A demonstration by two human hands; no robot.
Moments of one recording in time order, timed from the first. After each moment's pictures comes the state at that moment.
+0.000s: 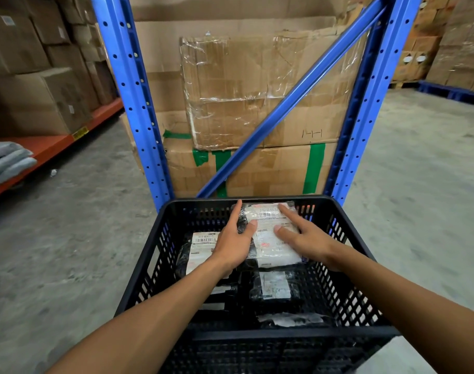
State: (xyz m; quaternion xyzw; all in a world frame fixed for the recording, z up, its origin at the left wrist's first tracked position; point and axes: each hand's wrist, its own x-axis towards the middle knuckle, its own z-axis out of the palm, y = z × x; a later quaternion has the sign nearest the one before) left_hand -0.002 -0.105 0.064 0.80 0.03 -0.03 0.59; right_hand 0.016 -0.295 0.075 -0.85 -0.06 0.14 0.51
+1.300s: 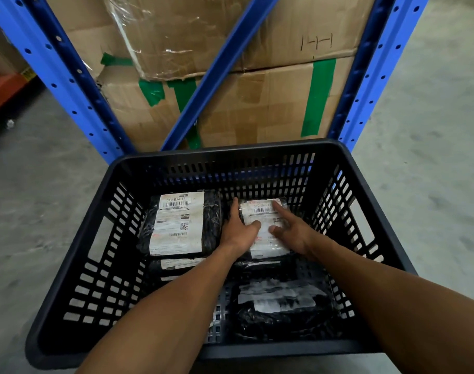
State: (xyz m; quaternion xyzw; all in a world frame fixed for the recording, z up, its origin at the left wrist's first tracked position) left_hand 0.057 -0.162 -0.066 0.80 0.19 -0.18 0.53; right_hand 0.072 -0.319 -0.084 -0.83 0.03 0.25 0.49
